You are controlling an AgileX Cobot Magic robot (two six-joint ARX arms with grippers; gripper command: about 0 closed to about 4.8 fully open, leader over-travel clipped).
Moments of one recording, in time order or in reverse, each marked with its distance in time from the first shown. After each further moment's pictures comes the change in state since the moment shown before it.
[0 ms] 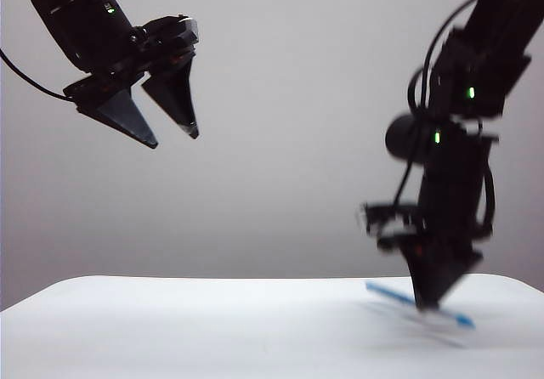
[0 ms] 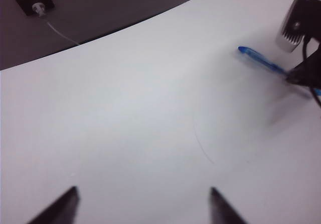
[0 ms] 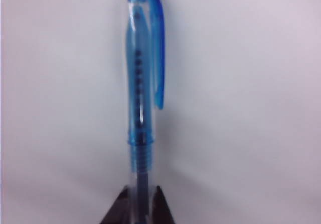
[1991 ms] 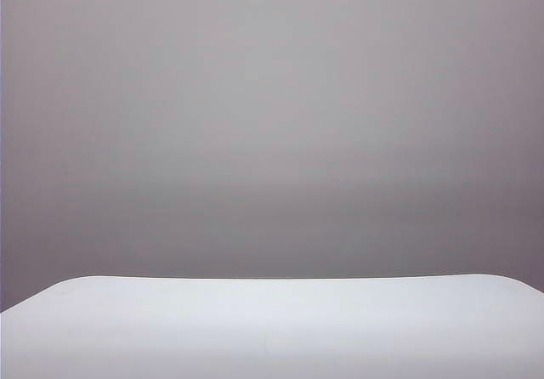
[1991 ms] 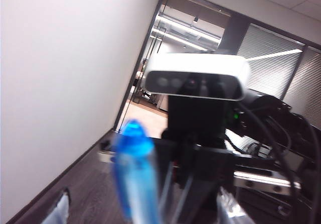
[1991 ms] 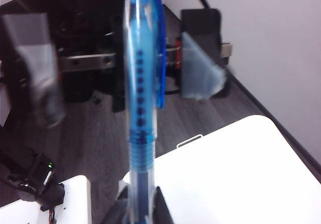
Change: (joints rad) left arm -0.062 -0.016 0.002 1.349 0.785 -0.764; right arm 0.062 -0.669 0.274 -0.049 -0.877 0.137
